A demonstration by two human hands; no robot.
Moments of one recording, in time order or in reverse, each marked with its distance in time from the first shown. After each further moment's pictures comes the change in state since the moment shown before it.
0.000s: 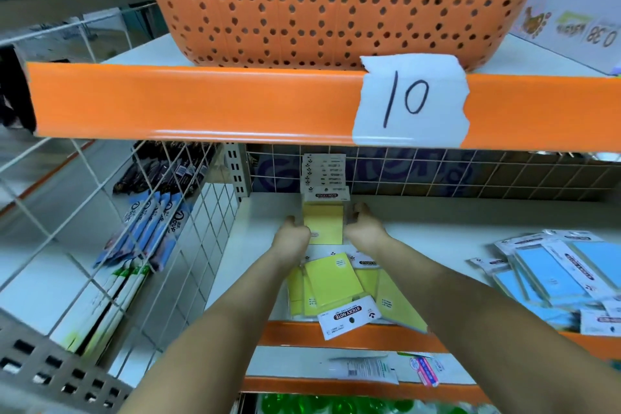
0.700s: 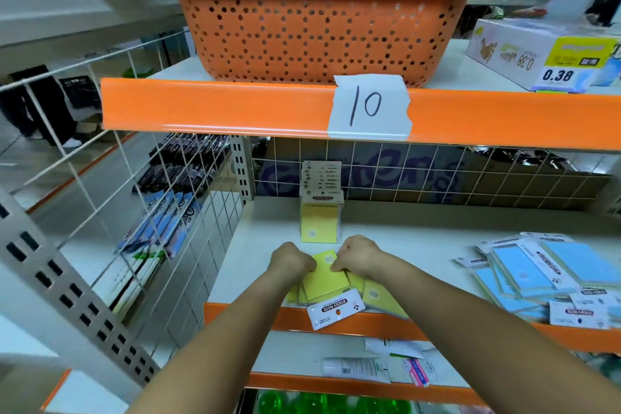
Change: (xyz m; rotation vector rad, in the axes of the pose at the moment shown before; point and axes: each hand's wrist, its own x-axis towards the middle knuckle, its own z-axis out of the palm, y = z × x) left_hand -0.041 -0.023 0.007 0.302 -0.024 -0.087; right_hand -0.053 0.014 -0.005 -0.309 -0.219 -0.016
